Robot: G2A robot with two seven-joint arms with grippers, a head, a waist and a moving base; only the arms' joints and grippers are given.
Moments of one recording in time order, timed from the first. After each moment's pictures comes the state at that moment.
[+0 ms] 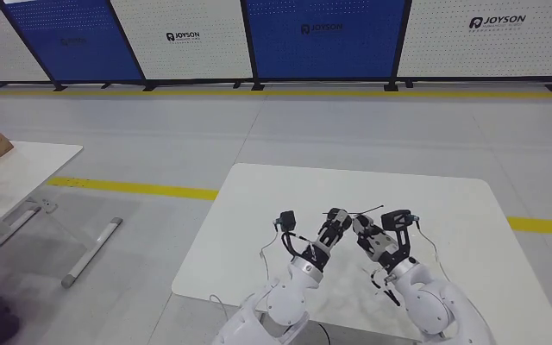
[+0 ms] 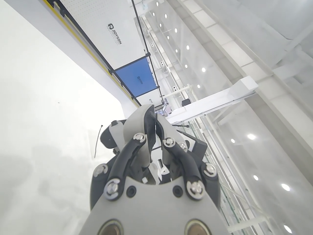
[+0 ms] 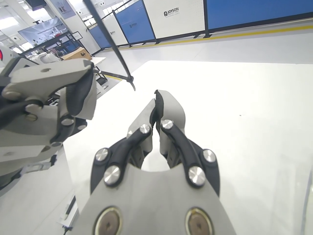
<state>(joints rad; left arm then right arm) 1.46 -1.44 -0.97 -1.68 0.12 -0.07 0.20 -1.39 -1.27 1.18 -1.62 -0.85 -0.25 0.25</state>
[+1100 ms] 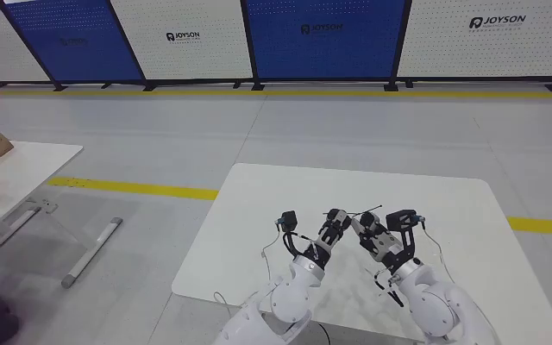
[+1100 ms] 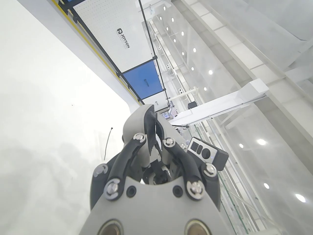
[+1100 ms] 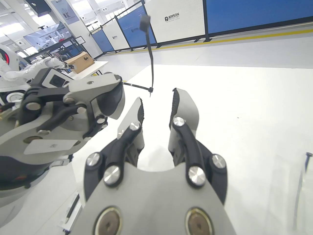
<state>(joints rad) 1.43 -1.45 -0.95 -1.63 0.13 -0.04 0.22 -1.41 -1.26 1.19 -1.66 -0.85 -0.26 0.25</state>
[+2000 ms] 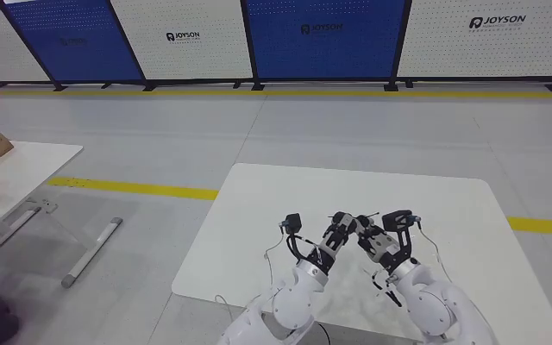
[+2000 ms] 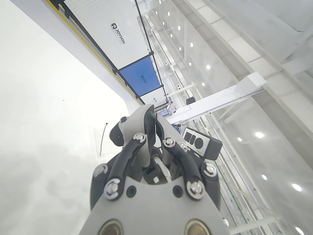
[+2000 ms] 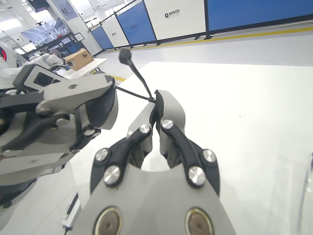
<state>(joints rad) 1.45 -1.45 -0.94 -1.66 0.16 -0.07 0.21 -1.40 -1.26 1.17 -1.64 -0.86 -0.26 0.26</state>
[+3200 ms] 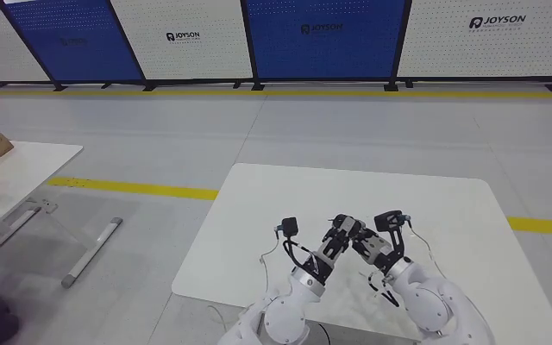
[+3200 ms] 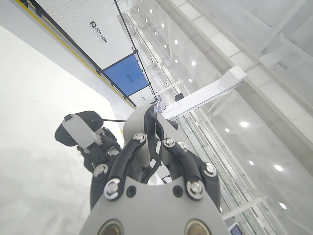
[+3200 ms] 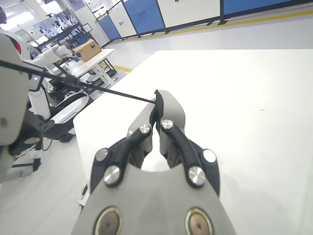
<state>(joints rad) 1.54 -1.43 -0.96 -1.78 0.22 -0.14 0.19 -1.36 -1.26 1.14 -1.59 -0.79 -0.30 0.32</state>
